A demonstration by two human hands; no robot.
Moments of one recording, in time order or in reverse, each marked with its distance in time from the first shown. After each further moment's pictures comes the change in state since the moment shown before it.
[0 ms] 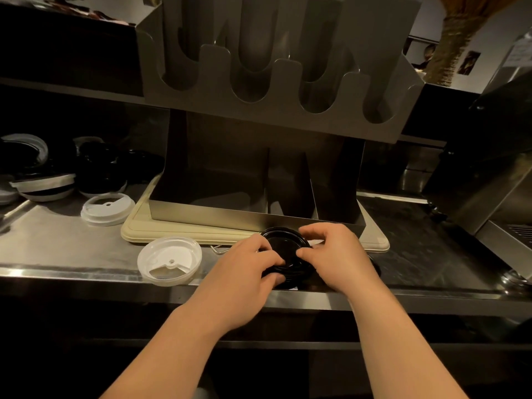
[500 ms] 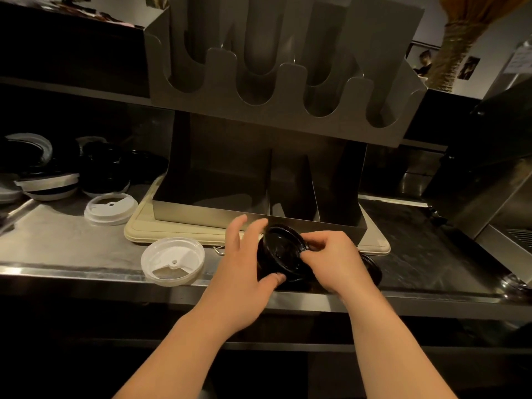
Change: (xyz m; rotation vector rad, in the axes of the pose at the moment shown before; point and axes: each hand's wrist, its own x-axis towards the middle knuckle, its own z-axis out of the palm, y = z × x) left_hand -0.005 0.001 0.006 -0.329 0.137 -0.183; right_hand 0.002 0.005 0.012 0.154 0.004 0.045
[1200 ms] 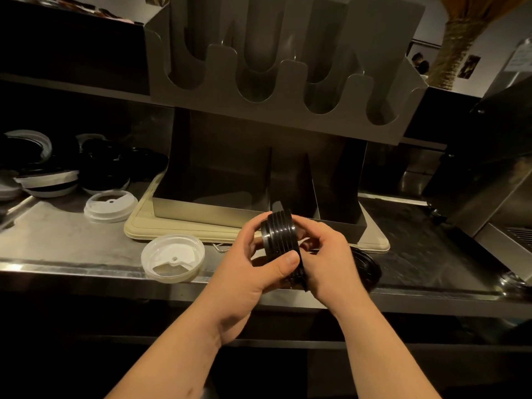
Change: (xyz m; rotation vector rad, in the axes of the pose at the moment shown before) left_hand -0.012 0.024 -0.011 -0.933 -0.115 -0.181; right_hand -0.023 -0.015 0.009 0.299 -0.007 -0.144
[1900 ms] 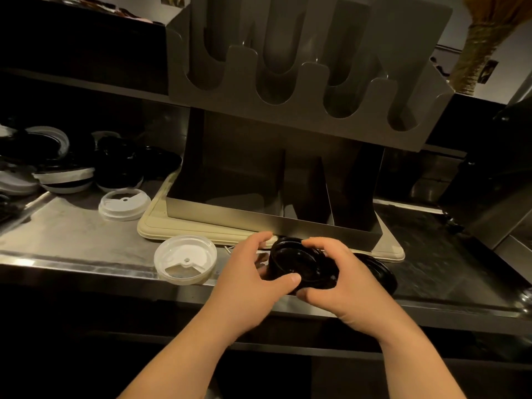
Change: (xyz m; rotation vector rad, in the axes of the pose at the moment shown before) left_hand 0.002 -0.002 -0.010 0.559 0.197 -0.057; right_hand -0.006 0.018 -0.029 -0.356 -0.305 -0.150
